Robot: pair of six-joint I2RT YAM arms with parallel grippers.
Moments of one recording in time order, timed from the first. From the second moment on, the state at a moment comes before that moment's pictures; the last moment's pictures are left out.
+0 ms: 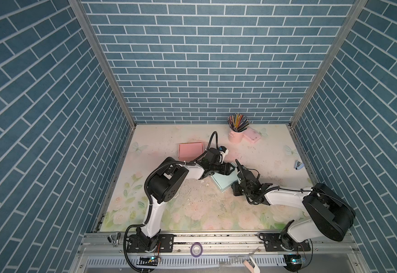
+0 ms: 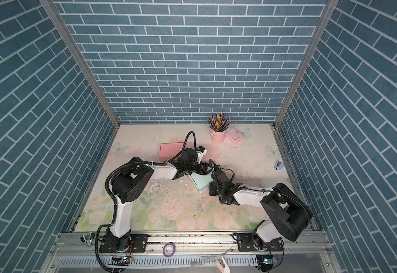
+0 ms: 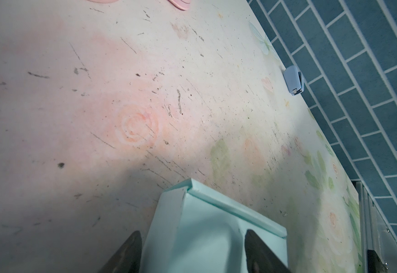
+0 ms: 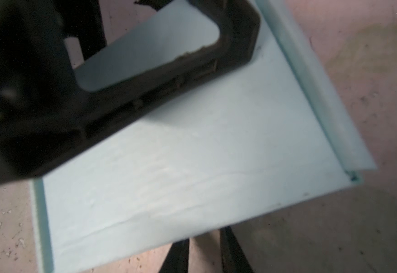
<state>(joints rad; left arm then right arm) -0.70 2.09 1.17 0.28 0.42 -0.45 0.78 1.47 0.53 0.06 0.04 0.55</state>
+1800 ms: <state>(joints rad) -0.69 2.04 1.19 0.07 0.51 -0.38 0.63 1.33 0.42 0.12 0.02 0.60</state>
